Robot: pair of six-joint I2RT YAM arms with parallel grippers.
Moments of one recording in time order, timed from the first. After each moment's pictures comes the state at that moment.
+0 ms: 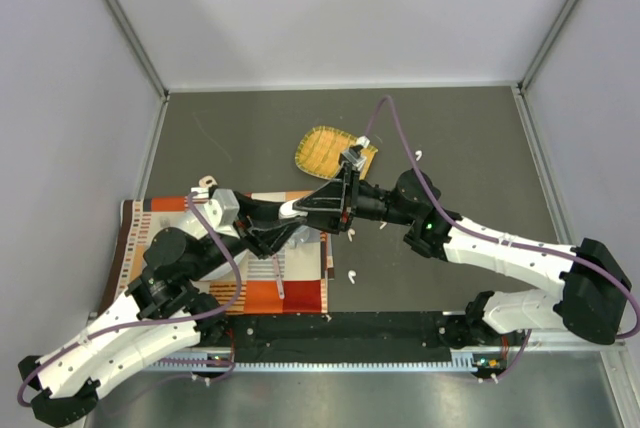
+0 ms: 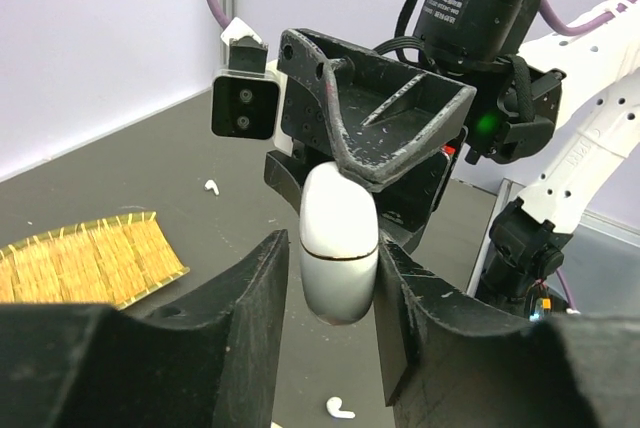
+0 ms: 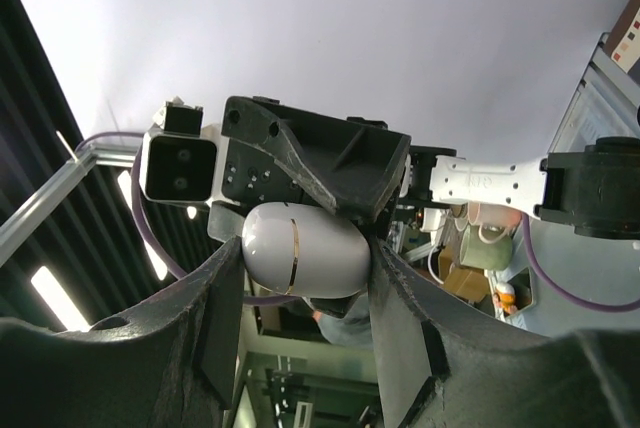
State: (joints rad) left arm -0.90 0.44 0.63 0.04 0.14 -0.18; right arm 0.97 1.24 0.81 0.61 -0.47 1.65
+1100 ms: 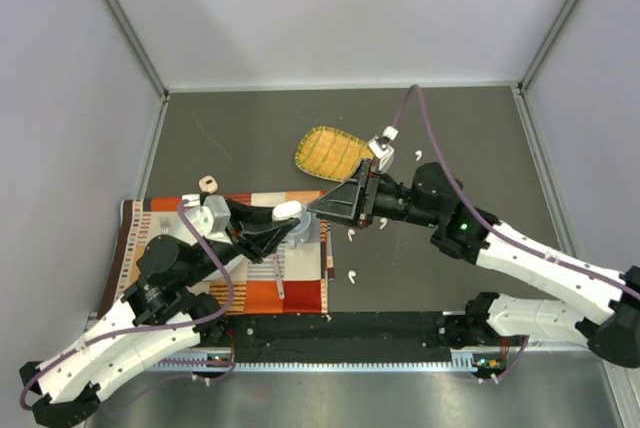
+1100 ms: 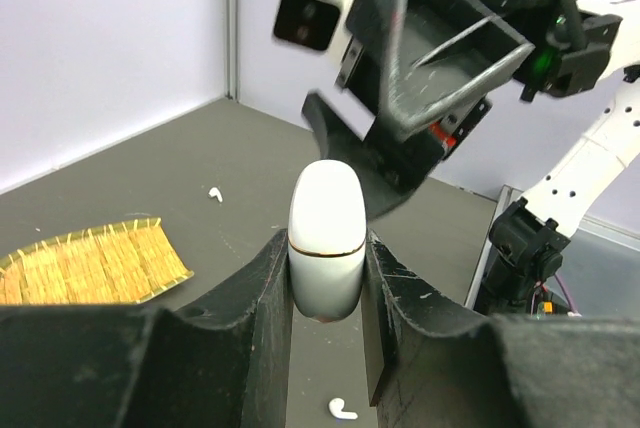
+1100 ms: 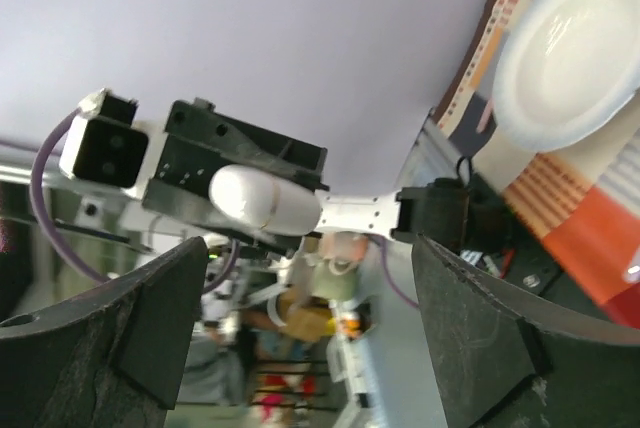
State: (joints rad) left arm -0.90 0.38 0.60 0.04 0.14 -0.18; right arm 0.95 1.08 0.87 0.20 -0.35 1.29
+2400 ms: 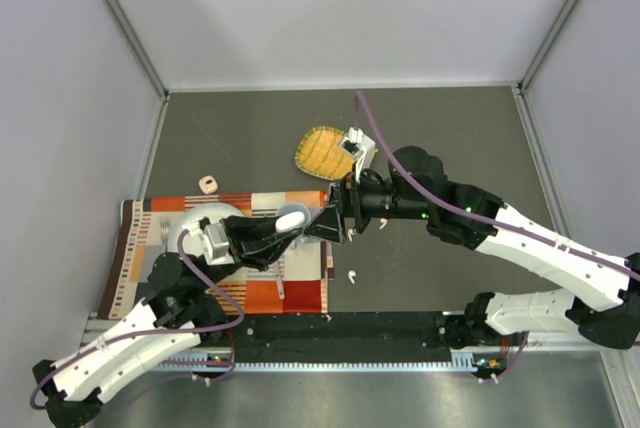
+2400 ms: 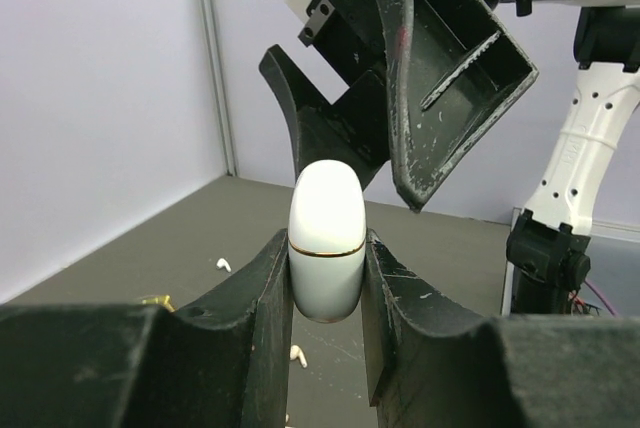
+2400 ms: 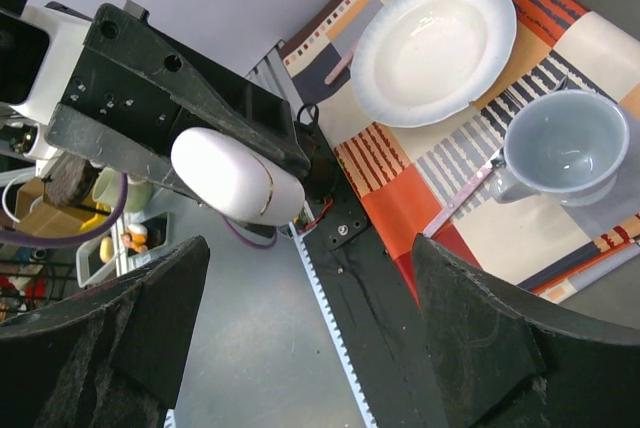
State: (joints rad) left arm -0.90 0.28 0.35 0.40 0.23 -0.07; right arm 1.06 1.15 1.25 -0.38 -0.28 0.56
